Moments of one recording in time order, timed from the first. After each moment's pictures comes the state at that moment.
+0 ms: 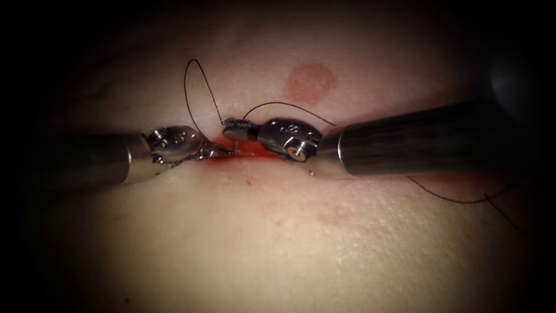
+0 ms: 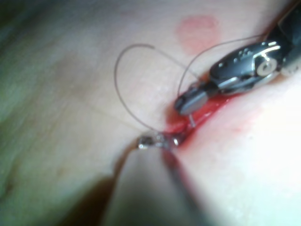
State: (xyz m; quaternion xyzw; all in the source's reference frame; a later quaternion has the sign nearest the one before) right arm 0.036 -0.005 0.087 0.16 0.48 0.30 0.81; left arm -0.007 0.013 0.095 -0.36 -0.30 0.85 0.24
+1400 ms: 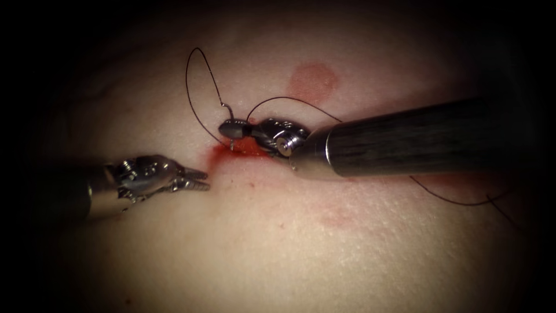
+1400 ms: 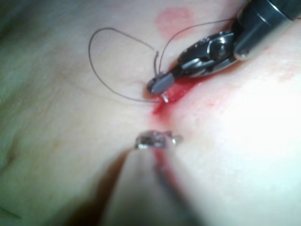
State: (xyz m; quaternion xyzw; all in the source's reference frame) right arm 0.037 -0.004 0.086 0.22 0.44 0.43 0.76; left arm -0.006 0.008 0.085 -0.38 -0.27 0.85 0.24
